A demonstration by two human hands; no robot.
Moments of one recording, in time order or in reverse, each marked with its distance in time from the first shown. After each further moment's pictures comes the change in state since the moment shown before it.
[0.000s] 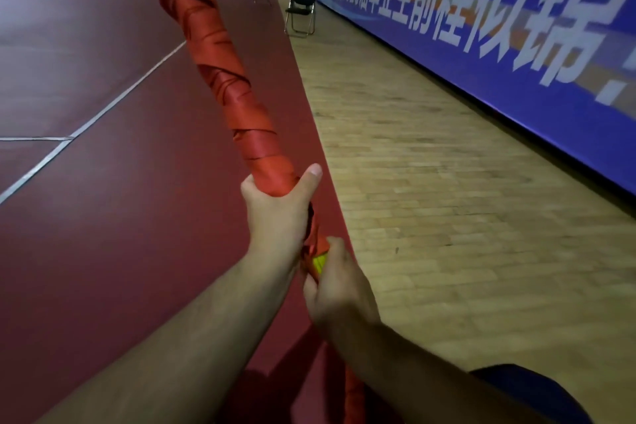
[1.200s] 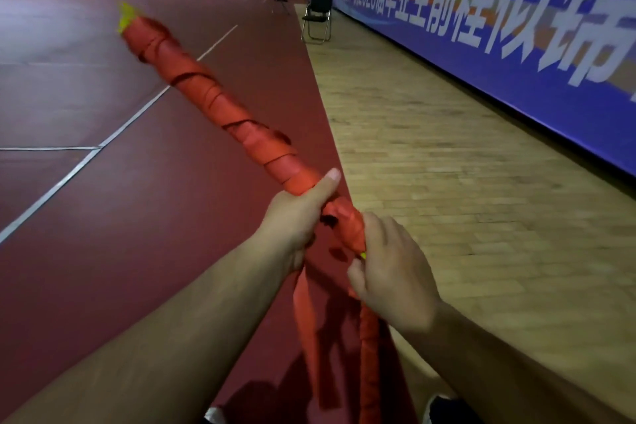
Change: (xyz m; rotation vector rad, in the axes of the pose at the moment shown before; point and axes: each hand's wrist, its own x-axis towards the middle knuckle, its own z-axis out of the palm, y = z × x) left_hand 0.010 0.021 0.009 0.160 -0.243 -0.179; right_hand 0.040 0.048 -0.037 -0.352 0.323 -0.409
